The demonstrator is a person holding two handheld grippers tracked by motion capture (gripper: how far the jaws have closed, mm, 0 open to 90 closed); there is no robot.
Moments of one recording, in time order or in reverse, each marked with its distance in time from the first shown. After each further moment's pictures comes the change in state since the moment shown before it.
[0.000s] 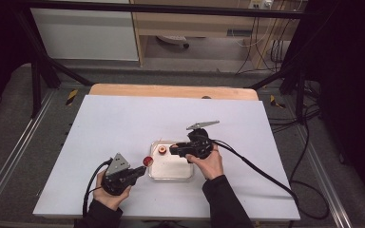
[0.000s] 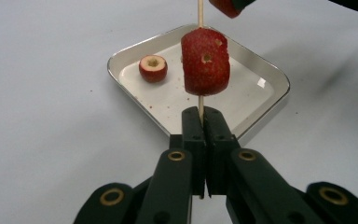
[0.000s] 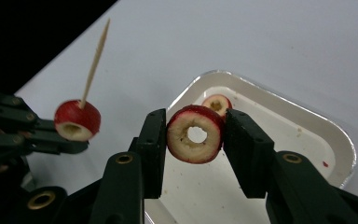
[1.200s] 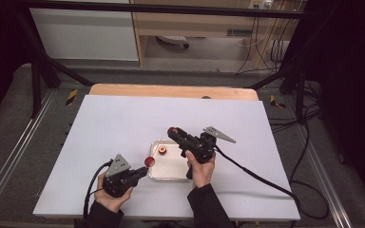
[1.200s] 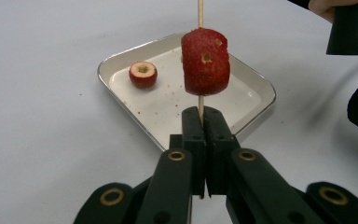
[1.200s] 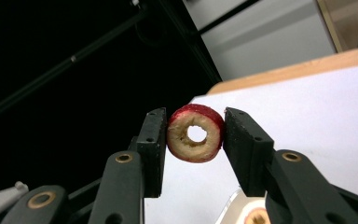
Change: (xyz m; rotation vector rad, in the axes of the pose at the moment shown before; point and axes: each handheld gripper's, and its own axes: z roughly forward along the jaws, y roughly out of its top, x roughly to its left) left arm -0.008 0.002 -0.002 -0.026 -0.015 -0.036; right arm 0.009 -0.021 -0.002 -0.626 0.097 0.205
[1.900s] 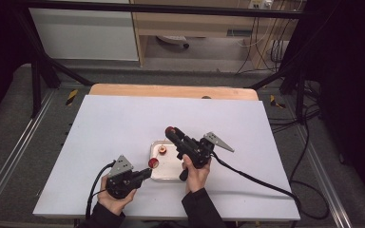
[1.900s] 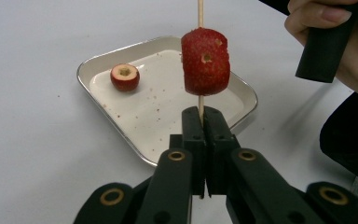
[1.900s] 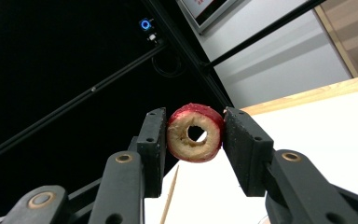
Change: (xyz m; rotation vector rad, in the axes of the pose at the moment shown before) left arm -0.008 0.001 0.003 -0.013 -0.038 -0.036; right arm 0.007 -0.016 0.000 -0.146 0.061 0.017
